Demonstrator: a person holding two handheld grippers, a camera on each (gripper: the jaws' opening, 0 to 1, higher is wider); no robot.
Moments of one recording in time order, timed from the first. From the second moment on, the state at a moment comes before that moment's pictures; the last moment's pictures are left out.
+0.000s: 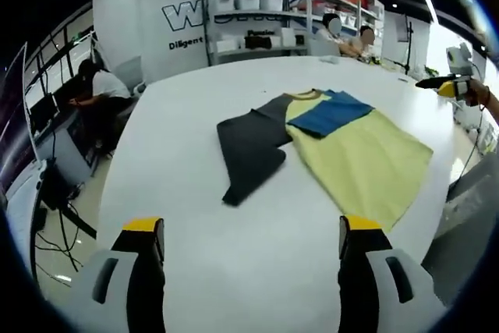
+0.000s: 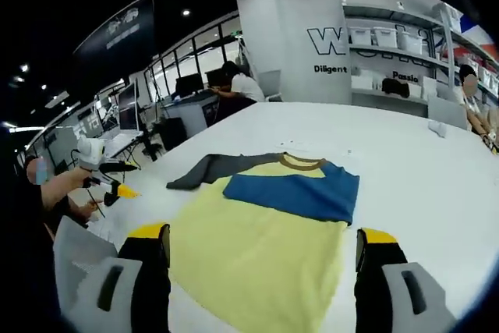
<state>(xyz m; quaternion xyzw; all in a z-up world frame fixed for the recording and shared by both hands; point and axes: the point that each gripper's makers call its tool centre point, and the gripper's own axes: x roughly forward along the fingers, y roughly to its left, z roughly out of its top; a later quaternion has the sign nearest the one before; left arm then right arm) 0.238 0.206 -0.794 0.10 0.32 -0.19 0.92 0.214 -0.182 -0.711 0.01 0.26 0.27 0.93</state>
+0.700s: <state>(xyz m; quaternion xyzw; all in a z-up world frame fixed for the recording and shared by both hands) 0.292 0.200 -0.842 0.12 0.32 -0.19 0.92 0.206 -0.186 -0.707 -0.01 0.27 0.25 0.93</state>
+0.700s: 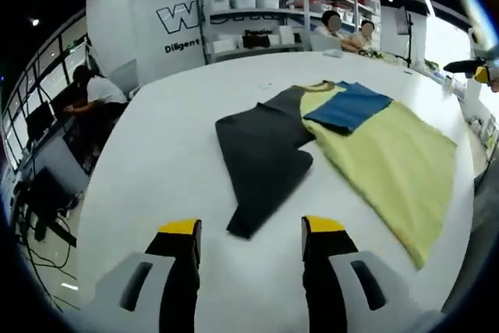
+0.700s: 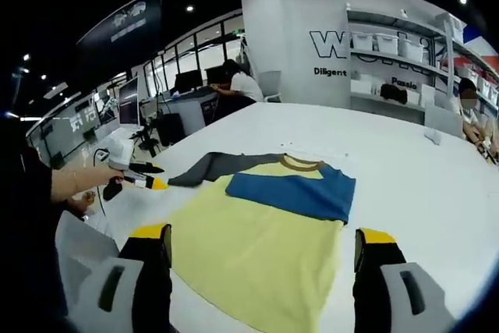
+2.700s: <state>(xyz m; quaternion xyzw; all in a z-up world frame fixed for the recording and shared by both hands) 0.381 0.314 -0.818 0.14 0.37 -0.06 0.92 0.201 -0.187 -0.717 0.00 0.29 0.24 0.93</state>
